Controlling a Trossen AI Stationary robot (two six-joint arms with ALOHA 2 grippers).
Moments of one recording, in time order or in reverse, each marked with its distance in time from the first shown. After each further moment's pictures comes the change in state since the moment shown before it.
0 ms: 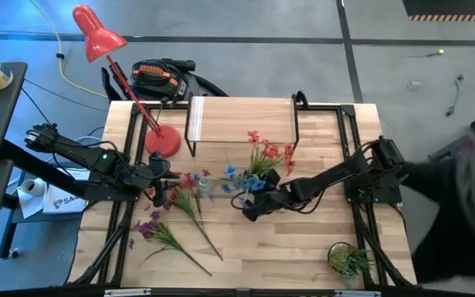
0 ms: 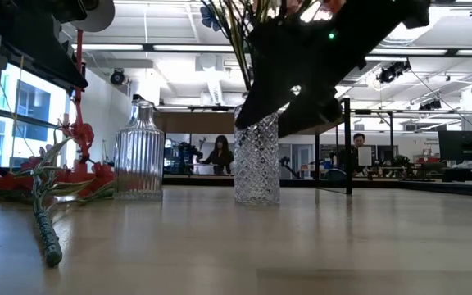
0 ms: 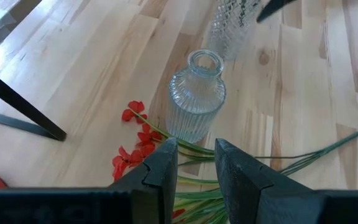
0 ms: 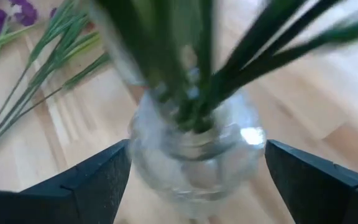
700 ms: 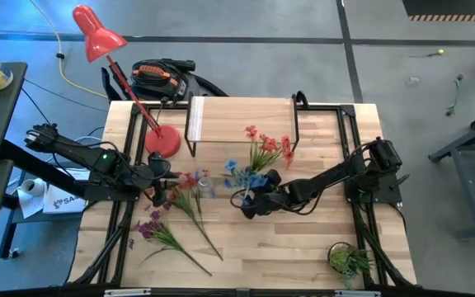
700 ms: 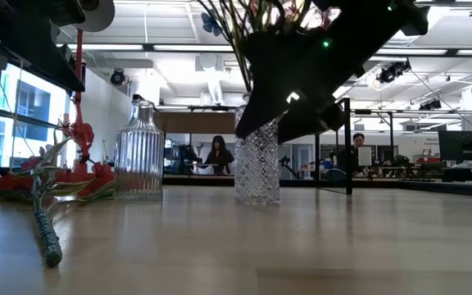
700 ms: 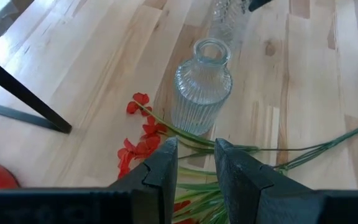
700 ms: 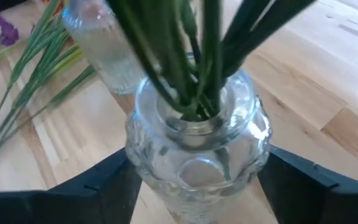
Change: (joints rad) left arm 0.000 0.000 0.000 -0.033 0.001 -0.002; right arm 0.000 0.021 0.001 0.005 0.071 0.121
